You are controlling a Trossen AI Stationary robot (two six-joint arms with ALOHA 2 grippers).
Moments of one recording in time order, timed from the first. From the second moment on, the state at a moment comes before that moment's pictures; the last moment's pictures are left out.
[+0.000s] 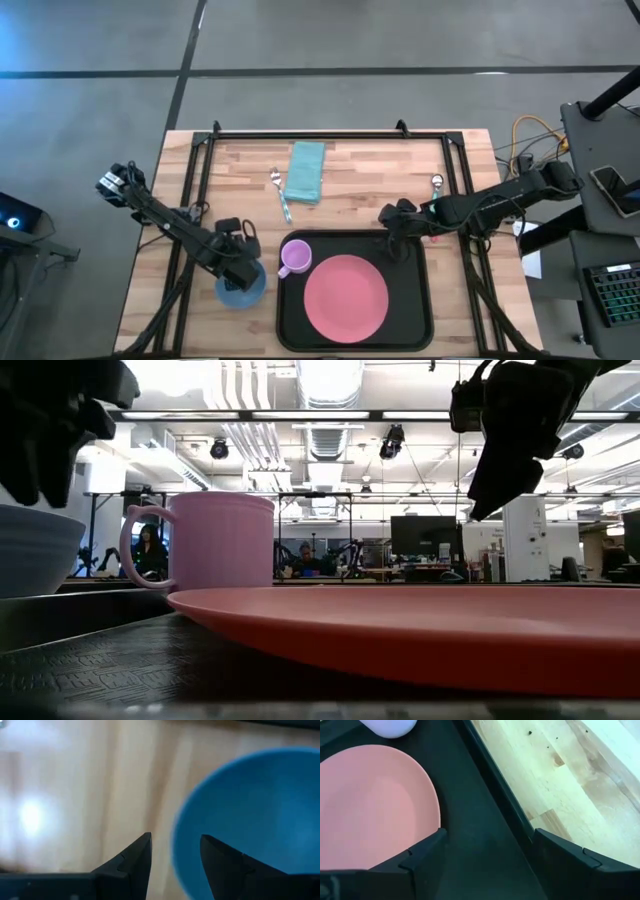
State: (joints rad) left arm -0.58 1.41 1.04 -1.17 -0.21 -0.74; right arm 0.23 1.27 0.78 -0.52 0.20 0.70
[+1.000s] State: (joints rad) left arm -0.51 1.41 0.82 -0.97 -0.10 -0.68; right arm 0.23 1.27 0.78 -0.53 0.21 0.70
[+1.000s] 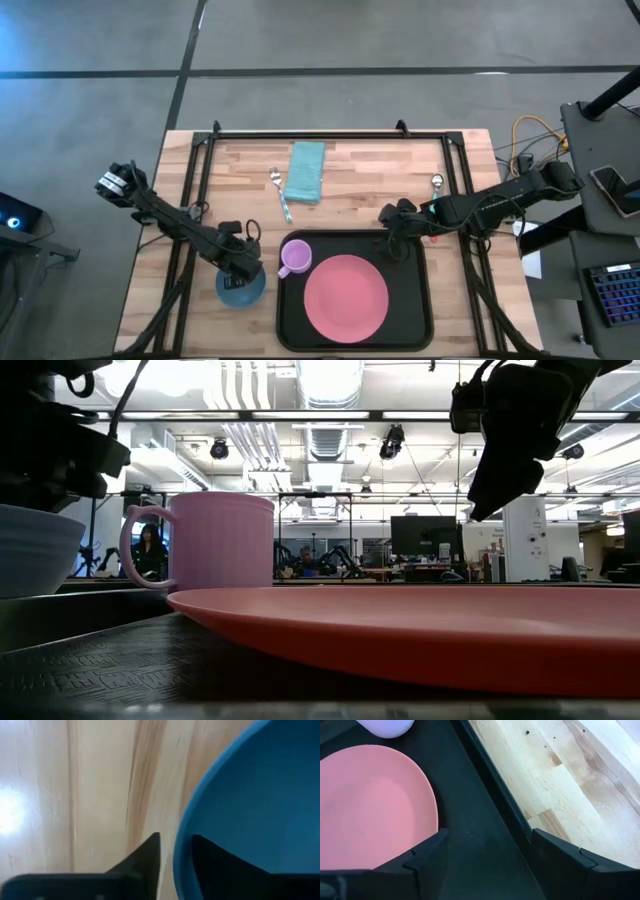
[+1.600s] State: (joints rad) left arm -0.52 1.41 1.06 -1.08 -0.01 -0.78; right arm 0.23 1.27 0.78 -0.55 0.21 0.71
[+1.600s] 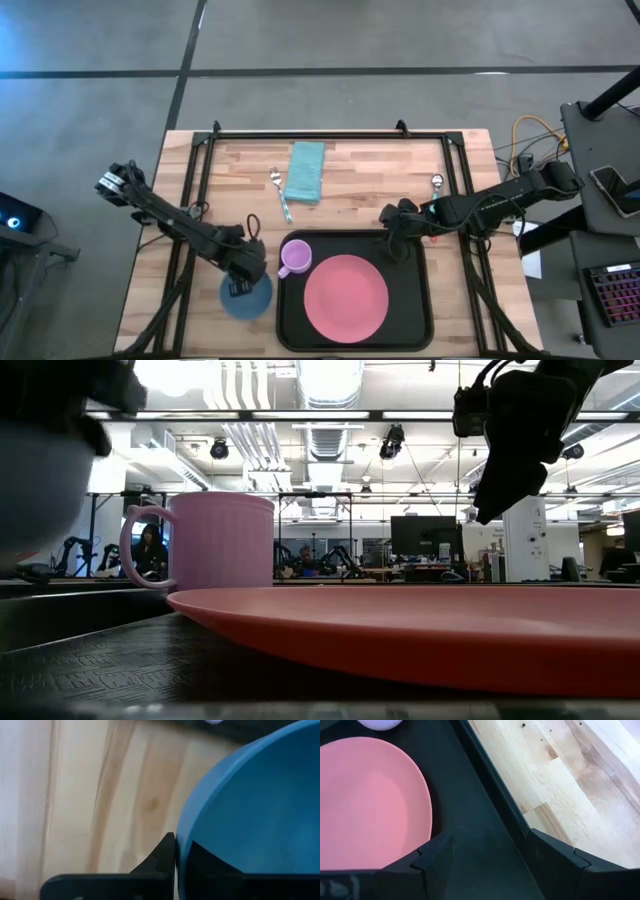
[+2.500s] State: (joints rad) left arm -0.29 2.09 2.13 -1.20 -0.11 -0.43; right arm 0.34 1.00 0.78 -0.76 0.35 1.01
